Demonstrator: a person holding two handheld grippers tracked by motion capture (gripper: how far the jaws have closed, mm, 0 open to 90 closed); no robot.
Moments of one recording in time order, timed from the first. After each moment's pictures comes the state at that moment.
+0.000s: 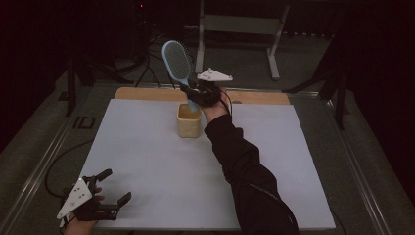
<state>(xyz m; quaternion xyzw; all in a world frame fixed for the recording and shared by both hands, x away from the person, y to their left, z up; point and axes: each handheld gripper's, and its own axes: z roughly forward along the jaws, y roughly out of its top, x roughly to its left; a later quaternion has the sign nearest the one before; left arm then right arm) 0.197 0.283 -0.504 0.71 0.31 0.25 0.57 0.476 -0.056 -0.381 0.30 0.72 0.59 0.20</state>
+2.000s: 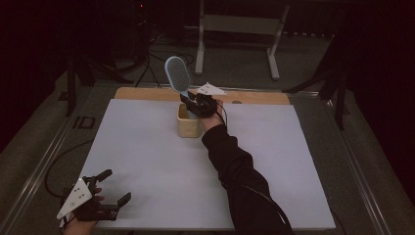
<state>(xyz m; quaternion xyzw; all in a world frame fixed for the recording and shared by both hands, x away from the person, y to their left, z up) 0.197 0.284 -0.506 0.71 0.32 0.24 0.57 0.484 -0.051 -0.443 0.32 0.72 0.58 0.21</state>
